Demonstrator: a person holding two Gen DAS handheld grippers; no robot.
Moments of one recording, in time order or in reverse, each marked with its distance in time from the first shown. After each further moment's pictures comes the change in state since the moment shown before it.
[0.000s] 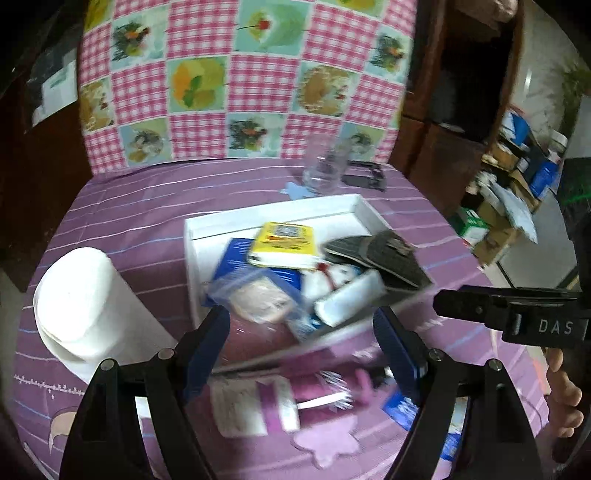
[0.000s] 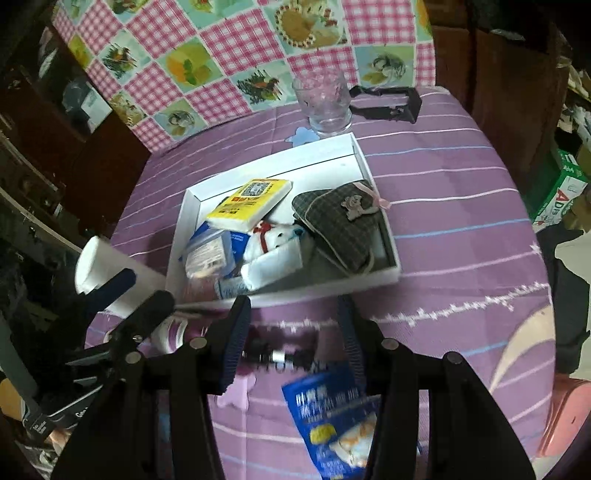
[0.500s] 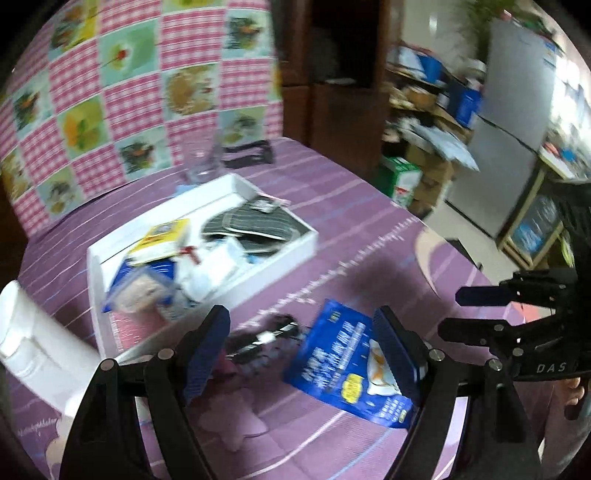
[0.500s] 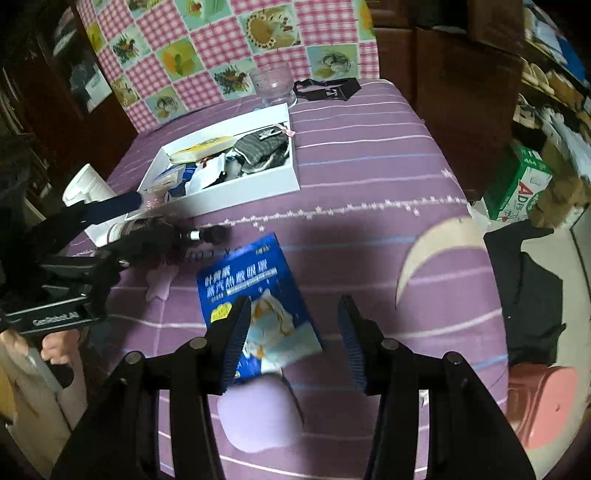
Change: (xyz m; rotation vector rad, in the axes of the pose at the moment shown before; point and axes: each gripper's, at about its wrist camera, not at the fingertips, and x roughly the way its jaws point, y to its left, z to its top) left arm 0.003 -0.105 -0.048 0.322 0.023 -0.166; right arm -0.051 -0.073 -0.120 -0.049 -0.073 -0.089
